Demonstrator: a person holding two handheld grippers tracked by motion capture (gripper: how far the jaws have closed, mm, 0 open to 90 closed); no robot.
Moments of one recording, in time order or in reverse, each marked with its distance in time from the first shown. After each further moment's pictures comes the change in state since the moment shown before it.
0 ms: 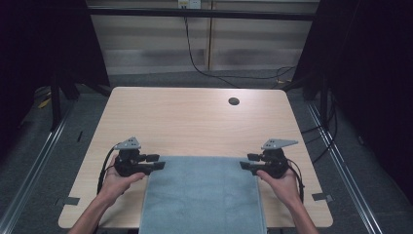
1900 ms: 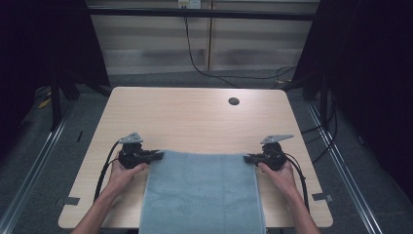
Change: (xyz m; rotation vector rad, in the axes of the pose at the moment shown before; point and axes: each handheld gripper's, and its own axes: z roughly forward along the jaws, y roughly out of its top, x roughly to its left) left arm 0.034 -0.003 0.023 -0.022 0.041 -0.017; right arm -0.041 -0.012 0.031 0.062 0.029 0.062
